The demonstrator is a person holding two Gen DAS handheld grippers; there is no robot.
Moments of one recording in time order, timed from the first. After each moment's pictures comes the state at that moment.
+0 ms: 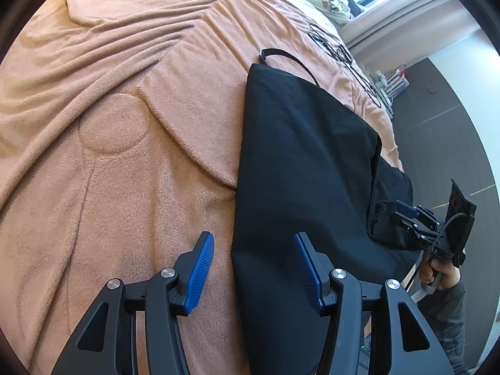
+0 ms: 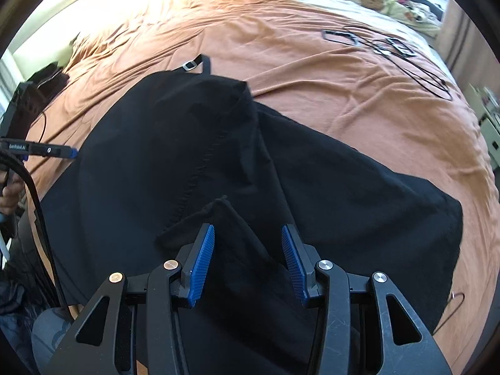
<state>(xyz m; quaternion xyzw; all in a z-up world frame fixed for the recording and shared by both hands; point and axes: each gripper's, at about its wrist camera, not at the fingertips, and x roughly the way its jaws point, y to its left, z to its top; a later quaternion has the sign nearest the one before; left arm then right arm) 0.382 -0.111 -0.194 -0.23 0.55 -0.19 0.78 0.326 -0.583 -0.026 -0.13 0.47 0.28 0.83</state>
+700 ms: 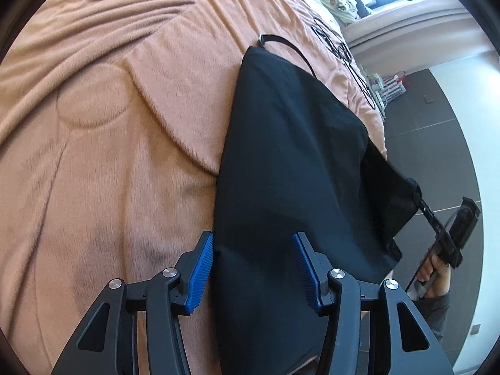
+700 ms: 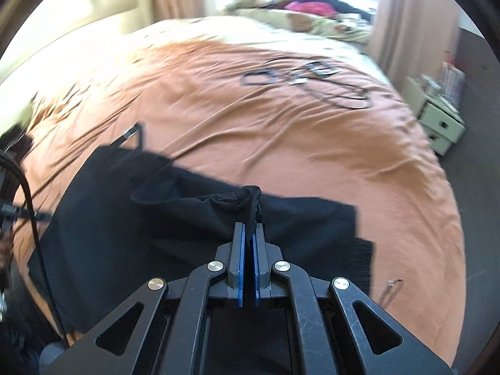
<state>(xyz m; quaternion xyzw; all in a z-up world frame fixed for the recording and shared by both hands) 0.382 -0.115 -0.204 -0.28 0.58 -0.21 0.74 0.313 -0.660 0.028 -0.05 0.39 0.12 0.91</state>
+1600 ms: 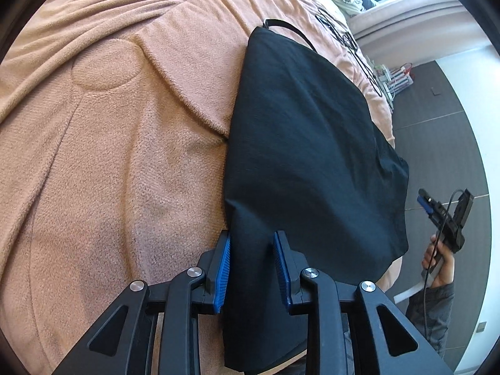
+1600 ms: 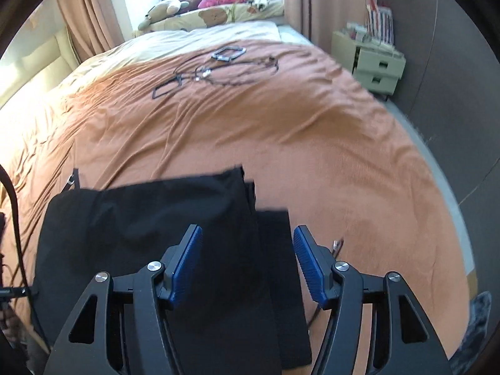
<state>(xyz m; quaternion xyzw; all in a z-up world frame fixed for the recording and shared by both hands) 0.354 -0.113 -0.205 -0.26 0.59 -0.19 0.74 0.321 -0.712 -0.003 0.07 0.43 0.04 0.90</state>
